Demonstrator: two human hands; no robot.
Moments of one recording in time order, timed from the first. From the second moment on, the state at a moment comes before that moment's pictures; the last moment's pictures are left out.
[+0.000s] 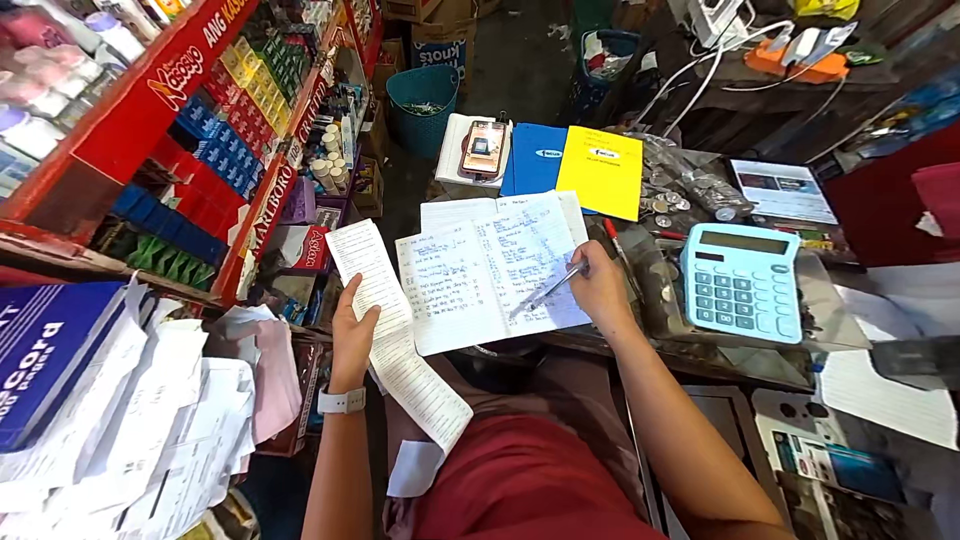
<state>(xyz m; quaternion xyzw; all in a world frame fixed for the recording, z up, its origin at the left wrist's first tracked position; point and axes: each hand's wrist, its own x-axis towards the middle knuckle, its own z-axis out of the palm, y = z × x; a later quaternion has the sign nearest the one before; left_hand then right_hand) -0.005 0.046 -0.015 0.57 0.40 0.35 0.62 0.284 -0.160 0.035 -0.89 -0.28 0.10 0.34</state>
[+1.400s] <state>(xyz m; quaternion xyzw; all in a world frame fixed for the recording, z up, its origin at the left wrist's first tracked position) 0.012 0.042 -0.009 0.59 0.42 0.33 0.61 0.396 -0.174 0.057 -0.91 -0.22 0.00 0.36</state>
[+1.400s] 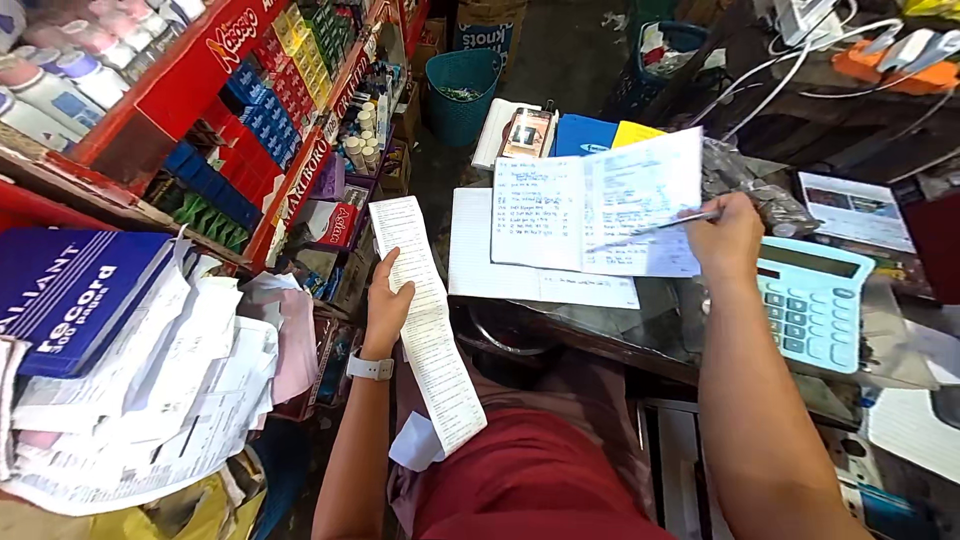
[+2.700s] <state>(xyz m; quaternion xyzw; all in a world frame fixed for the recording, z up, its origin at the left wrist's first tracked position) 0.113 0.097 -0.008 0.78 0.33 0.26 0.46 0.168 -0.118 0.022 -0.75 -0.37 0.35 0.43</state>
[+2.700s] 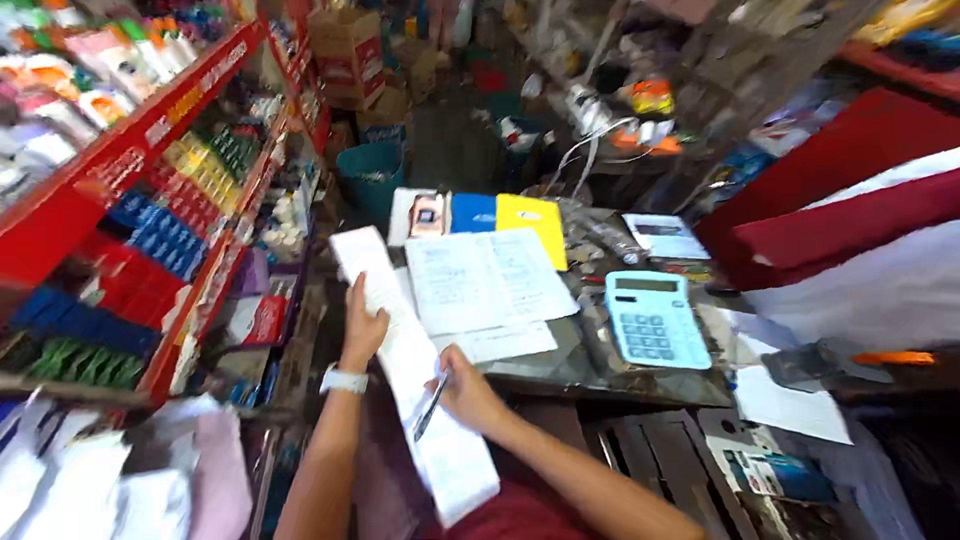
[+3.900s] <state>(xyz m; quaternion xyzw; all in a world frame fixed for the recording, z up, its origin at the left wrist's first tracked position) 0.137 0.108 -0.026 0.80 0.27 0.25 0.48 0.228 -0.128 -0.004 -0.63 -0.69 0.06 0.35</state>
